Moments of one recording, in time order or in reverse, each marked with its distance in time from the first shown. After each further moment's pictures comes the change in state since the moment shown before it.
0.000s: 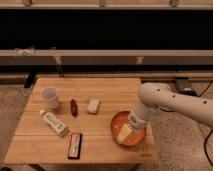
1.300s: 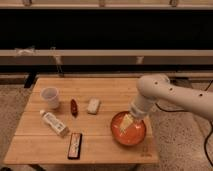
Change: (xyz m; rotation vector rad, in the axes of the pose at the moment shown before) arm -0.058 -0.042 -0.030 0.149 -0.072 -0.043
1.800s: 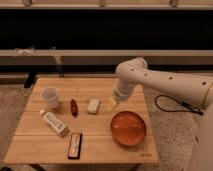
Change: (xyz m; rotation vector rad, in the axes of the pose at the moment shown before) arm -0.124 0.010 -0.009 0.152 -0.074 -0.112
